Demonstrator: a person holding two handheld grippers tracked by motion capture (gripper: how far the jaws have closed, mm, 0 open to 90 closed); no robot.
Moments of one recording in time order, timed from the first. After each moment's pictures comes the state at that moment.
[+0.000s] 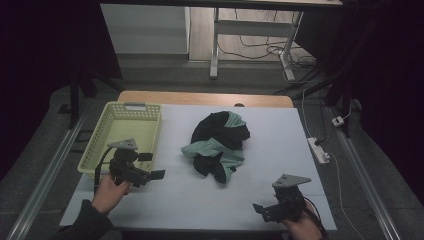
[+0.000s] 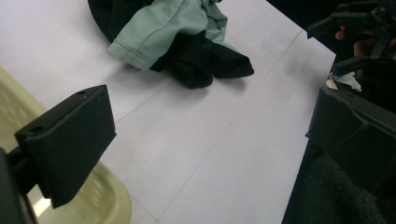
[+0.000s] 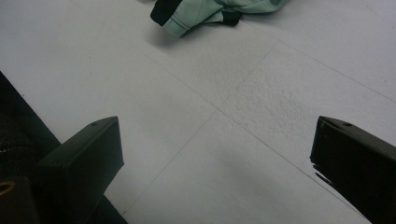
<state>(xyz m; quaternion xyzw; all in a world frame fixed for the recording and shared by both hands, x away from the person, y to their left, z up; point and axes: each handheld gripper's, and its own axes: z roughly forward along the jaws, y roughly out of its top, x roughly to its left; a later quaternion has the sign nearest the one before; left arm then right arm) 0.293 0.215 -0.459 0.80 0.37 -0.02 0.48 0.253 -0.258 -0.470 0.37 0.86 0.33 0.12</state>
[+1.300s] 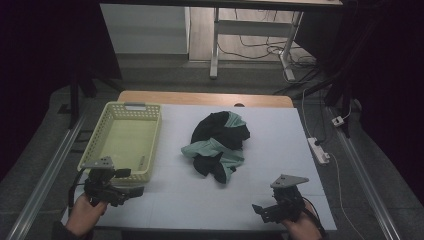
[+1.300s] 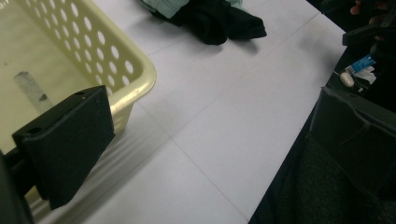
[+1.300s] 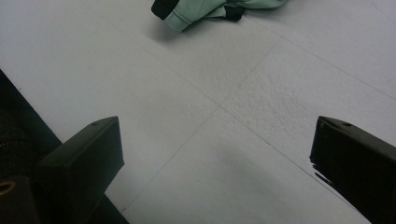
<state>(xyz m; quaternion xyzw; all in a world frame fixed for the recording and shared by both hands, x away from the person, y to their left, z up) 0.241 0.258 -0.474 0.79 0.41 0.00 0.46 0.253 -0.256 -0.471 0.37 0.87 0.32 0.12</state>
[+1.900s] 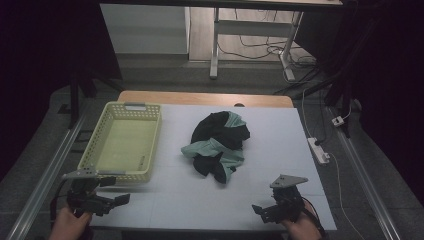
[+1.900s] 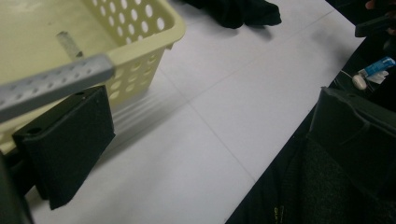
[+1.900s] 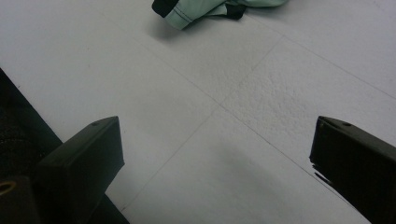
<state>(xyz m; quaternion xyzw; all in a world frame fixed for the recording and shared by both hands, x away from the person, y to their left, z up) 0.213 0.288 -0.482 0.77 0.44 0.01 0.46 0.253 -0.255 -0.471 0.37 0.87 0.31 0.12</state>
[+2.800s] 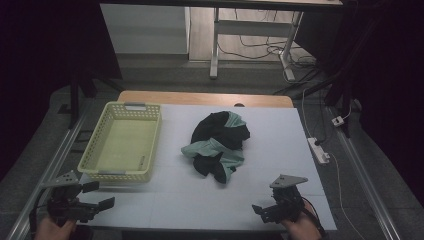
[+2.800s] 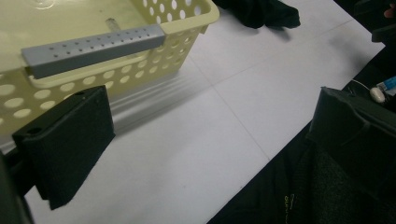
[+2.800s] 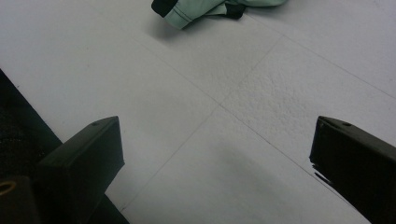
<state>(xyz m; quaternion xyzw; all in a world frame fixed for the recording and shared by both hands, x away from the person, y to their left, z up) 0.189 0.317 -0.481 0.75 0.47 0.04 0.45 0.253 -0.254 -0.471 0.37 0.87 0.31 0.12</state>
